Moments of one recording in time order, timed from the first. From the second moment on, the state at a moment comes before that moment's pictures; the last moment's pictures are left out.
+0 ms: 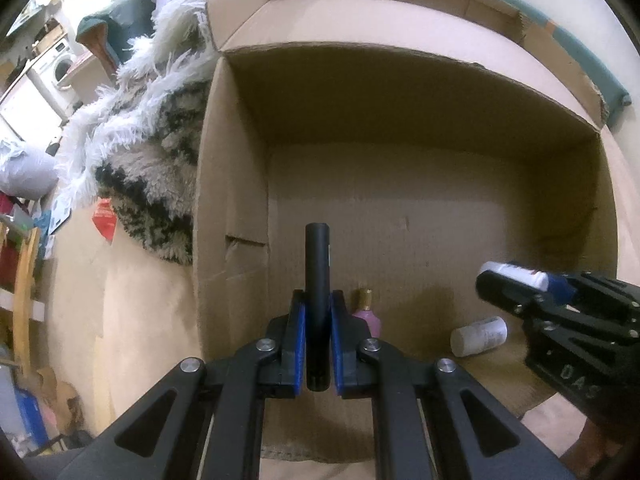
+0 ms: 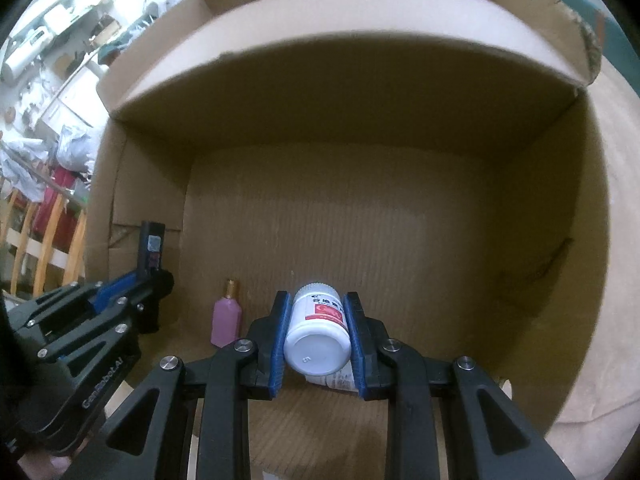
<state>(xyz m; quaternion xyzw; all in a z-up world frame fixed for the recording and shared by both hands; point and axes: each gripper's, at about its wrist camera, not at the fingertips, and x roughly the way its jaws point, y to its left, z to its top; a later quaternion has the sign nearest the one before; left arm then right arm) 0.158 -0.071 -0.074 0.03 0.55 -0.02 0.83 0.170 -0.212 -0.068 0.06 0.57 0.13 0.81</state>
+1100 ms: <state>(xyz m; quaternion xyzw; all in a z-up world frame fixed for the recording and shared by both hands) 0.148 -0.088 -0.050 0.02 0.53 -0.03 0.84 0.173 -0.245 -0.038 0.17 0.51 0.13 0.83</state>
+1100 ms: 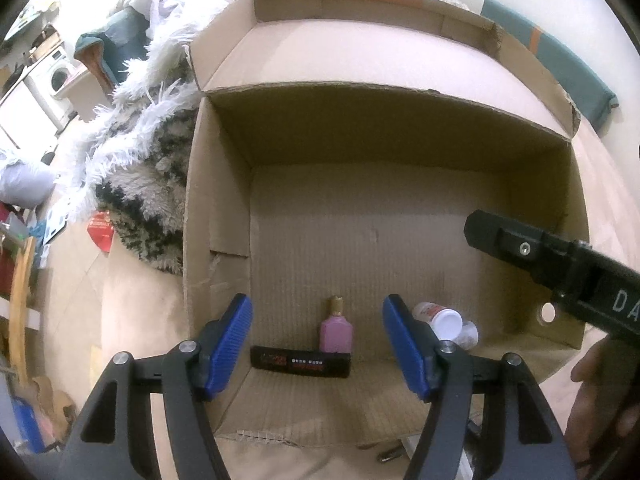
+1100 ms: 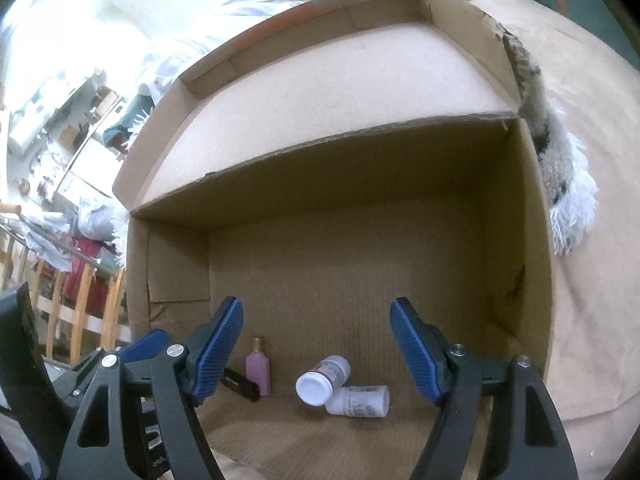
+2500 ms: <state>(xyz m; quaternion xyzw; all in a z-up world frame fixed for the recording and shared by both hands) 0.076 -0.006 -0.050 -0.12 0.57 0.04 0.81 0.066 -0.272 -0.005 0.19 0.51 0.14 0.83</state>
